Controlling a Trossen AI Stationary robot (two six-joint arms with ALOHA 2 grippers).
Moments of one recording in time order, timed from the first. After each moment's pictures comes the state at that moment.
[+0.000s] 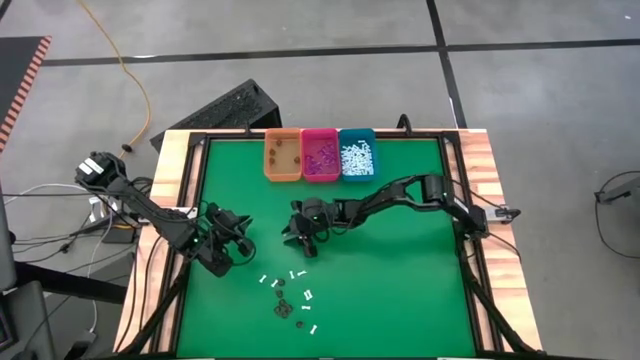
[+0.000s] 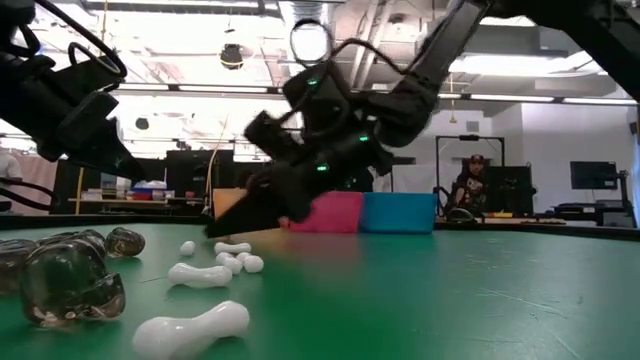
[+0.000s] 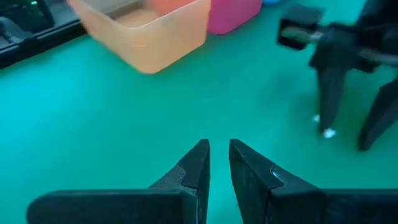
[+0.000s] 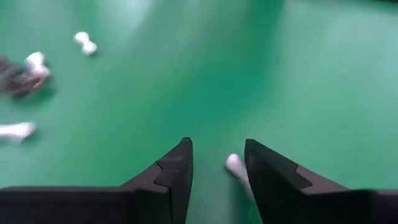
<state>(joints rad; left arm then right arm) -0.60 1.11 0.36 -0.37 -1.02 -1.12 -0.02 2.22 1.27 0.49 -0.24 -0.20</state>
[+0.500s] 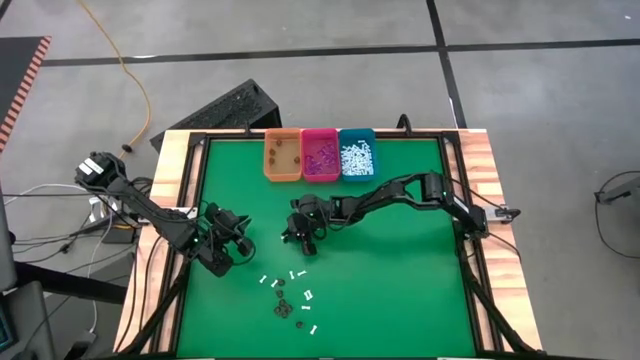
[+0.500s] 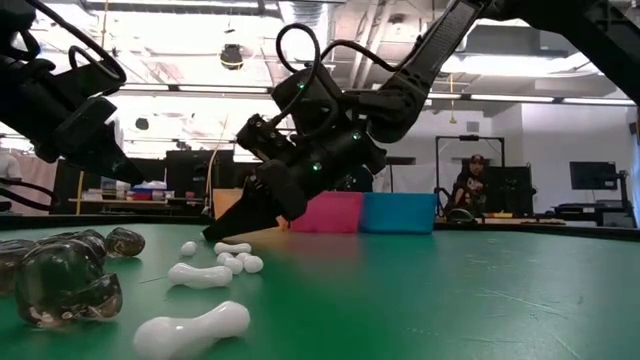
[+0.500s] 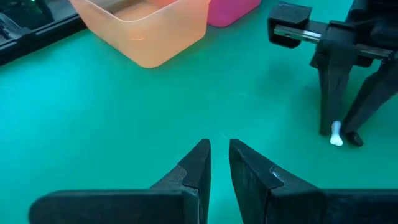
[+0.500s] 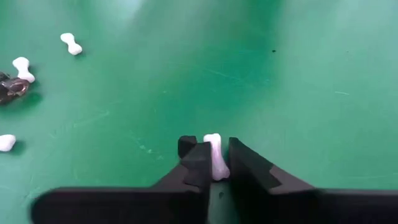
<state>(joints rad) -0.60 1.11 0.36 -0.39 -1.00 -1.13 -0.04 2.25 1.35 0.32 -0.26 -0.19</state>
